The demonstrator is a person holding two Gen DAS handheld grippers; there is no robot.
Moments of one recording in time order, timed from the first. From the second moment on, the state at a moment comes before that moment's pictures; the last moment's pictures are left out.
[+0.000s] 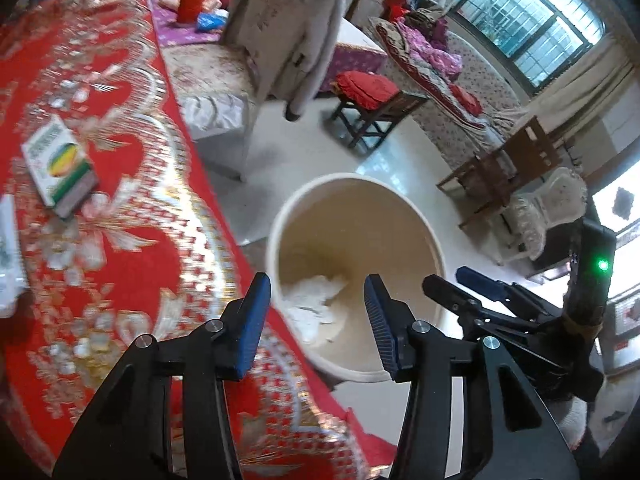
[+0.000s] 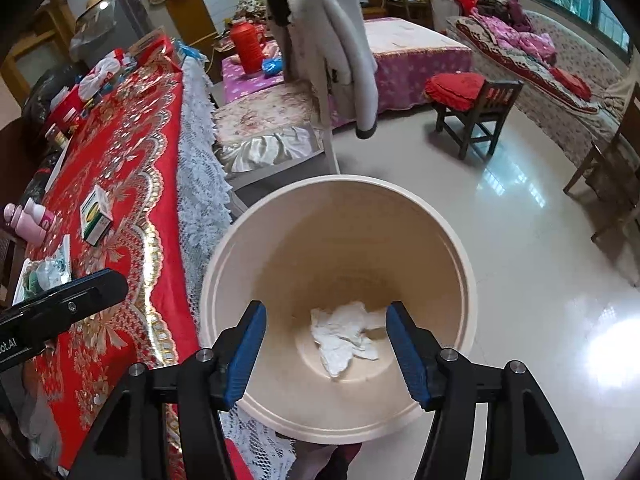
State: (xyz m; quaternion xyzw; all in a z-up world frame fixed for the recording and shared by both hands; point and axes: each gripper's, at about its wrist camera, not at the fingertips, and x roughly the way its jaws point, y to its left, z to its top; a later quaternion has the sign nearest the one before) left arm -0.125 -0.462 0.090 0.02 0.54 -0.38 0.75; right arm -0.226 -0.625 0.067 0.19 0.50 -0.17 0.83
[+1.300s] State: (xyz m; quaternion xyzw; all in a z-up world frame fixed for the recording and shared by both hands) left arm -0.089 -0.212 0.131 -0.02 0.48 -0.16 0.86; right arm -0.098 -0.421 0.102 0.09 0.49 0.01 0.87
